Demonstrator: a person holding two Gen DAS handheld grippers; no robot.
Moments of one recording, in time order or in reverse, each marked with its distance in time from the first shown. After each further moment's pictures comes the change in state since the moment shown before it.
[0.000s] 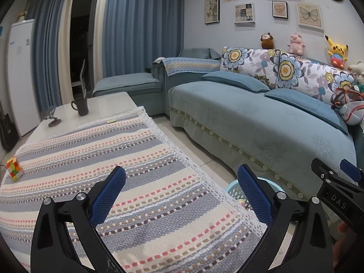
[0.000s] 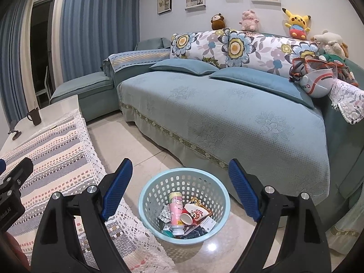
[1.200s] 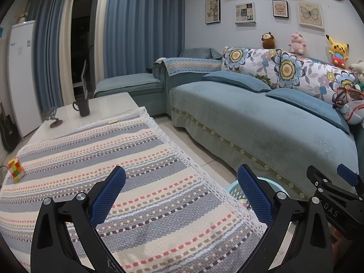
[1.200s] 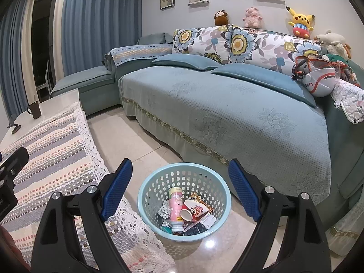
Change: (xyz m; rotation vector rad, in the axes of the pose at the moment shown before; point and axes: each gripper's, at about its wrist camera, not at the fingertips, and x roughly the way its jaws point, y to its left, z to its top) left arm 0.001 0.002 -0.003 0.006 -0.002 0.010; right arm 0.007 0.008 -0.008 -0.019 0.029 0.002
